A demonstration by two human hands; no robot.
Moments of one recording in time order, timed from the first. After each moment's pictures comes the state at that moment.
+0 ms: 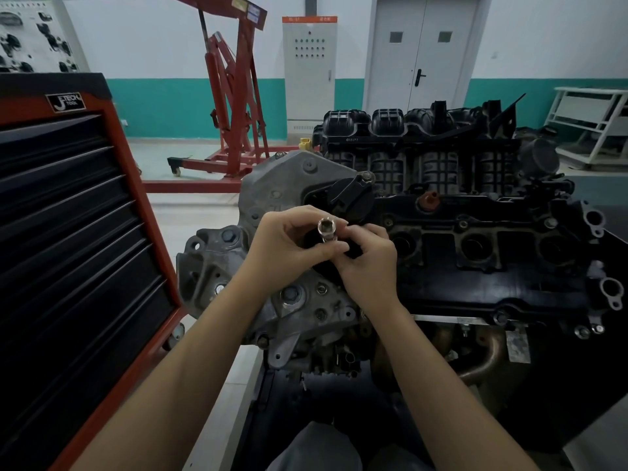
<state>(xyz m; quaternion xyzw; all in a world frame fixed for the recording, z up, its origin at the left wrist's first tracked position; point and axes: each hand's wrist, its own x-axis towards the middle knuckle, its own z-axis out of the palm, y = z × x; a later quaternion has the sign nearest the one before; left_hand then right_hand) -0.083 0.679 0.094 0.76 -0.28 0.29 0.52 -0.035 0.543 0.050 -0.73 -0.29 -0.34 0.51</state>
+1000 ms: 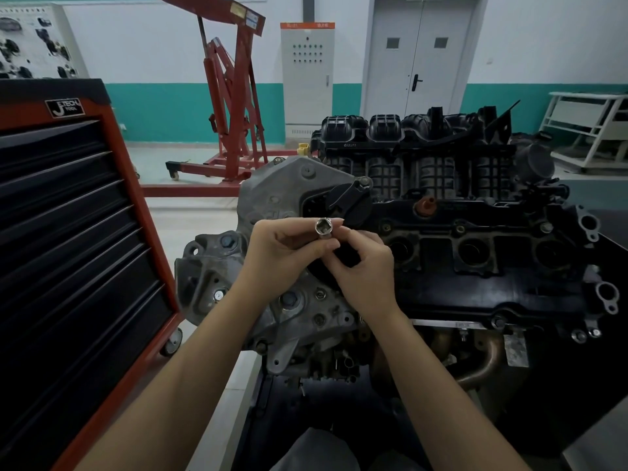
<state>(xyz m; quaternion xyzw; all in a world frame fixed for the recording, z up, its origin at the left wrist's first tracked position) -0.086 0.676 0.090 0.71 -0.25 0.30 0.59 -0.038 0.545 0.053 -0.73 -0.30 -0.33 0.52</state>
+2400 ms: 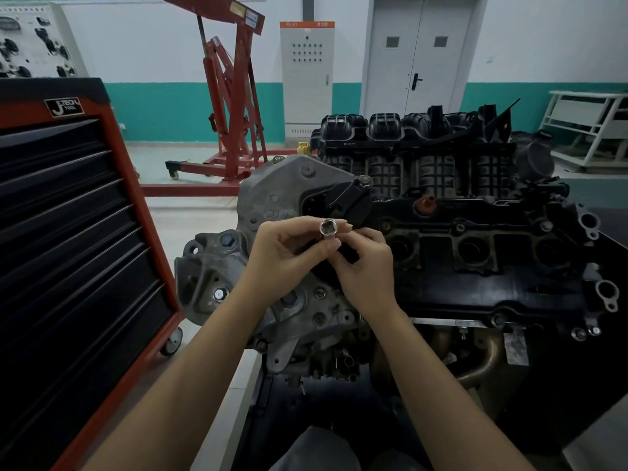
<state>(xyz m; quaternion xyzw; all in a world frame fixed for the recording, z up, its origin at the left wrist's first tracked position) -0.088 0.675 0.089 0.71 -0.27 0.27 0.59 -0.037 0.543 0.051 -0.75 -0.28 -0.32 0.51</state>
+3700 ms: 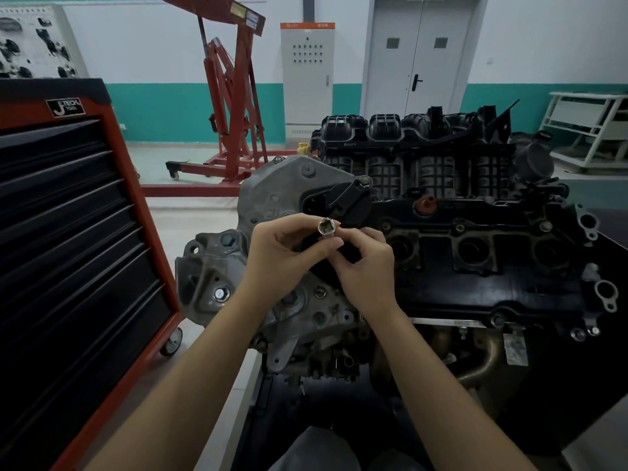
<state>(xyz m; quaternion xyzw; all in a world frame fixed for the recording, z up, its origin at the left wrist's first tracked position) -0.090 0.671 0.087 0.70 -0.24 0.31 0.59 -0.039 0.543 0.053 -0.74 -0.27 -0.30 0.54</state>
